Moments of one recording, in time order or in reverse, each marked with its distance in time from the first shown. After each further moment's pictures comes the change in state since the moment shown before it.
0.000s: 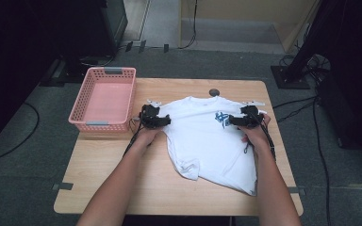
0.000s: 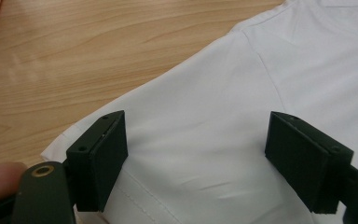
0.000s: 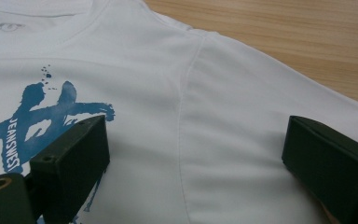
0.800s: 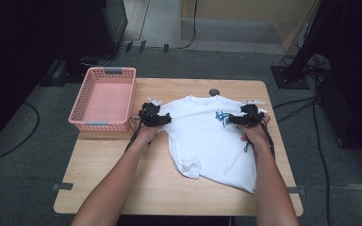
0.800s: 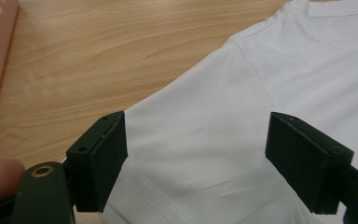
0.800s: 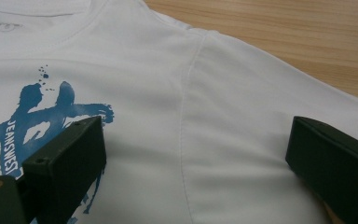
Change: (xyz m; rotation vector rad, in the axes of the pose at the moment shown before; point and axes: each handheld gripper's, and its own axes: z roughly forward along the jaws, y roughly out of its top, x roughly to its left) left arm -0.005 0.010 -0.015 -0.009 0.015 0.025; right arm -0.001 0.003 0.004 0.006 -0.003 0.006
